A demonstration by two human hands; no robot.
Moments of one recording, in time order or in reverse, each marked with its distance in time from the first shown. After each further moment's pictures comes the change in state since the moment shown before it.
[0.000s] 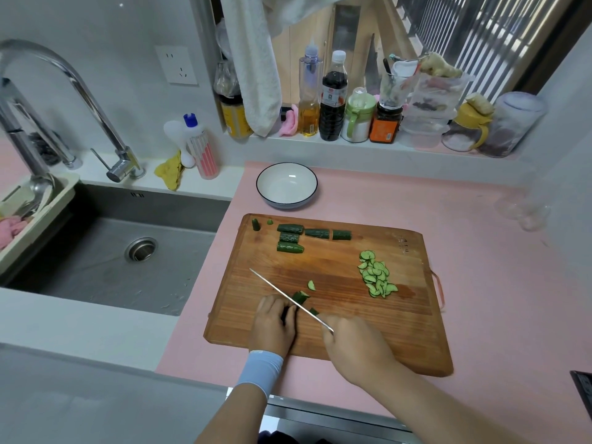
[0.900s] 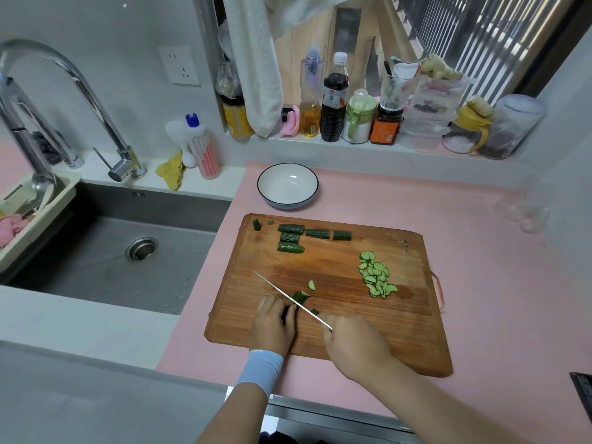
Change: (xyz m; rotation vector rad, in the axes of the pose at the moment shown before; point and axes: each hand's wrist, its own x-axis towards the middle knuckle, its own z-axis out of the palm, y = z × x) left_hand -0.001 -0.001 0.001 -0.011 0.000 -0.003; right_hand 0.002 -0.004 -0.001 -0.020 -0.042 0.034
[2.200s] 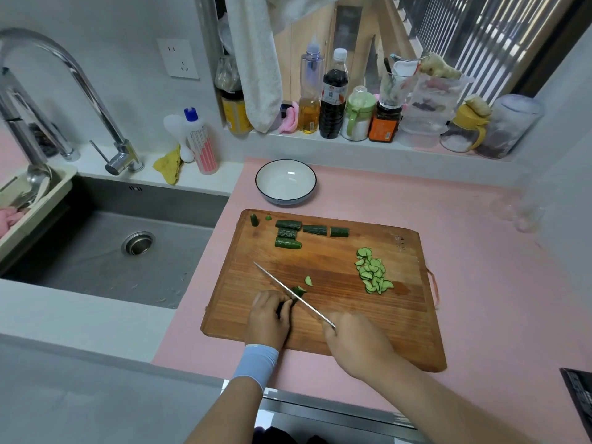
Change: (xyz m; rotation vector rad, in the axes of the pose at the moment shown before) left_hand -0.002 -0.005 0.001 -0.030 -0.013 -0.041; right_hand -0.010 0.003 -0.007 0.063 -0.038 0.057
